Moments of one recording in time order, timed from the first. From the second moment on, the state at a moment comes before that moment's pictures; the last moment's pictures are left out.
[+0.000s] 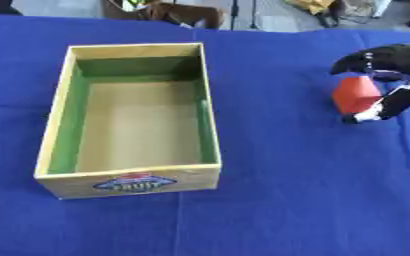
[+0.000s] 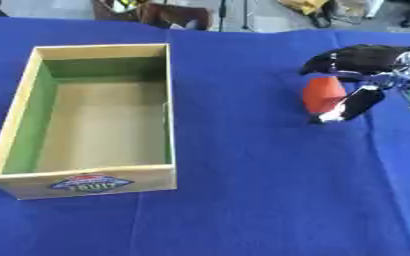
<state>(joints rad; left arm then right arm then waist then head) -0.14 0.04 0.30 -1.98 0.18 -0.40 -0.30 -0.74 -1.00 0.02 -1.18 0.90 -0.60 0.40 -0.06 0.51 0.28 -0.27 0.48</state>
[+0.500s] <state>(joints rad) -0.13 0.03 0.30 -1.98 0.17 -0.40 -0.31 -0.74 -1.03 0.01 -1.18 0.91 -0.59 0.38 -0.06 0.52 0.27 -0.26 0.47</state>
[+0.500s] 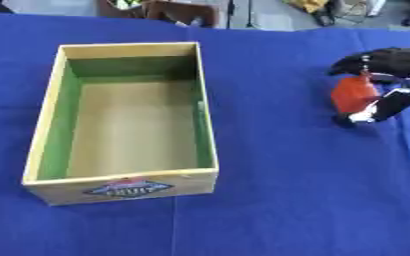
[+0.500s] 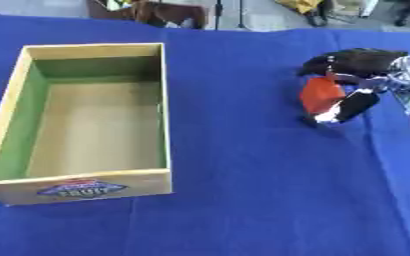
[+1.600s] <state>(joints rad) -0.13 0.03 0.30 -1.98 0.15 -0.40 -0.31 -0.72 -1.06 -0.01 -1.18 0.88 -0.57 0.41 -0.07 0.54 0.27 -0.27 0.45</state>
